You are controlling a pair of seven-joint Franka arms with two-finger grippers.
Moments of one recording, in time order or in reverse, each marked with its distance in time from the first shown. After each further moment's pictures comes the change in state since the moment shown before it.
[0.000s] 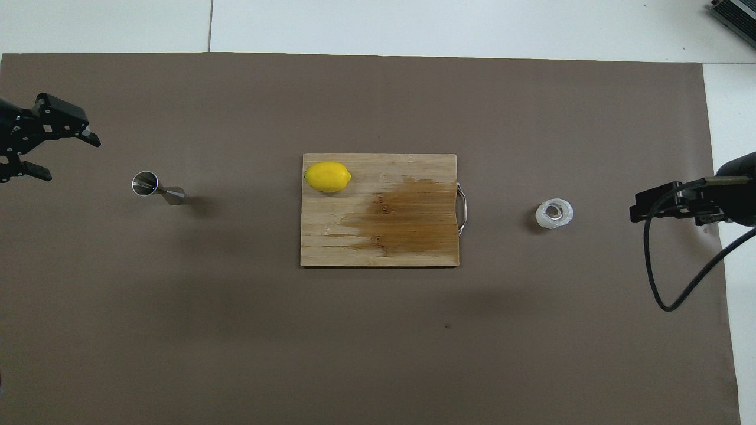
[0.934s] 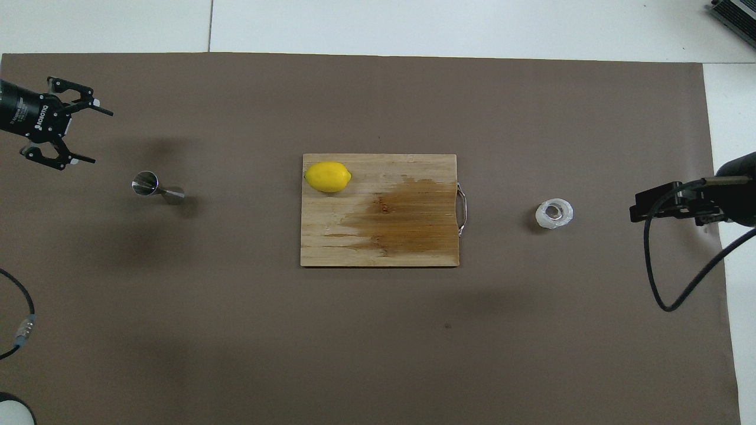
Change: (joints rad) left arm 0.131 0.330 0.004 0.177 -0.264 0.103 -0.370; right arm 0.000 0.000 0.000 0.000 0.000 0.000 0.000
